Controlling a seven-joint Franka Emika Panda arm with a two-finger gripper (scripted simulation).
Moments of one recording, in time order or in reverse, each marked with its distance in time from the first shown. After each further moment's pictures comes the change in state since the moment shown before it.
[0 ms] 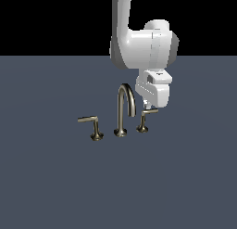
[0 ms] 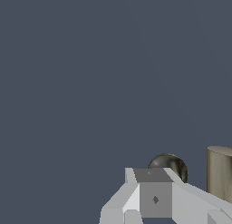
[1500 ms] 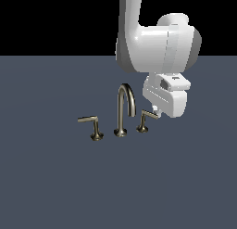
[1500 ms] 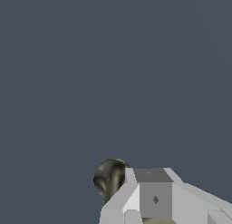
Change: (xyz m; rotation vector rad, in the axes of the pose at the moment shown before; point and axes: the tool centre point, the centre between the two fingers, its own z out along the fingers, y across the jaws) arm 0.006 0.067 0.000 0.015 0.004 -0.007
